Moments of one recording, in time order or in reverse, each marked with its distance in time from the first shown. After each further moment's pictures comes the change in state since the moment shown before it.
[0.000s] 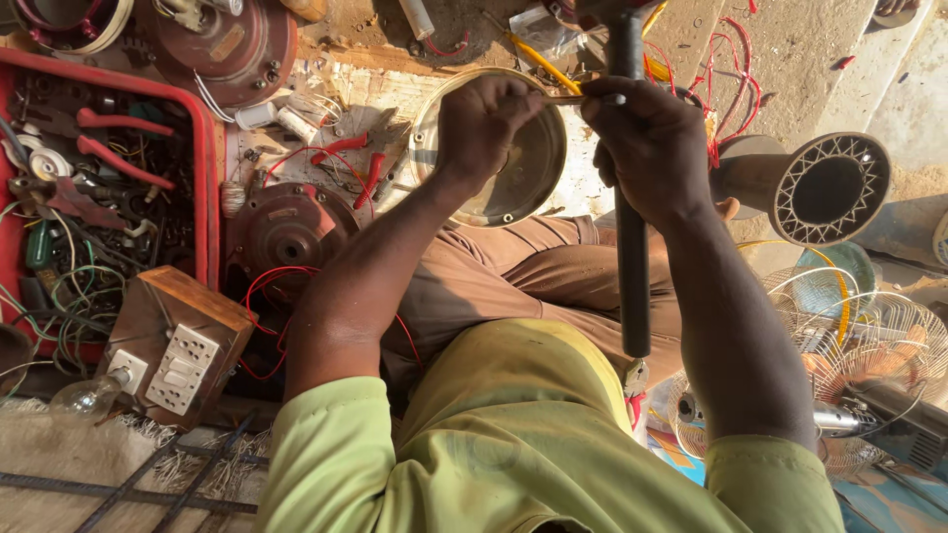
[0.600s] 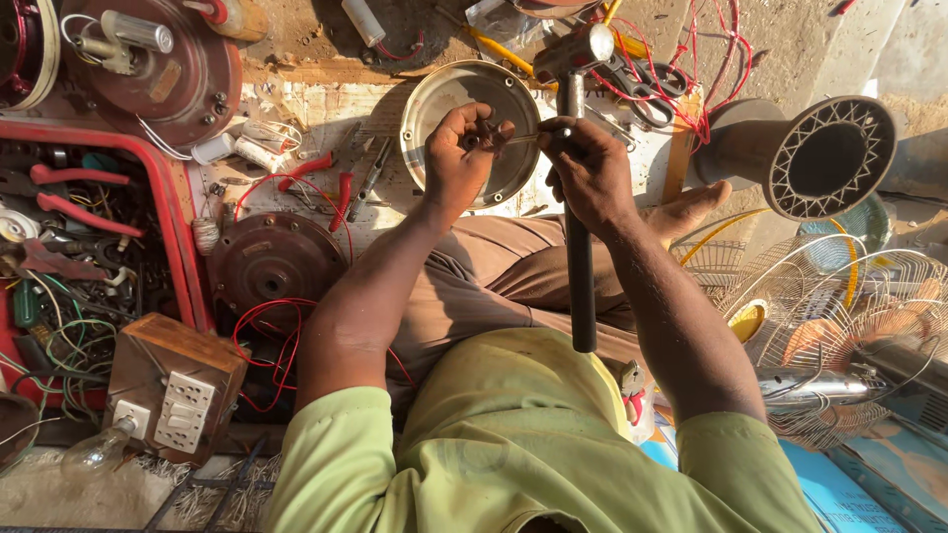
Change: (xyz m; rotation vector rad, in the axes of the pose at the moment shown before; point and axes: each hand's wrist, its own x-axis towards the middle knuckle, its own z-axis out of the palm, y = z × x) left_hand 0.004 -0.114 0.006 0.007 -0.054 0.143; right_hand 0.016 0.107 0.009 0.053 0.090 0.283
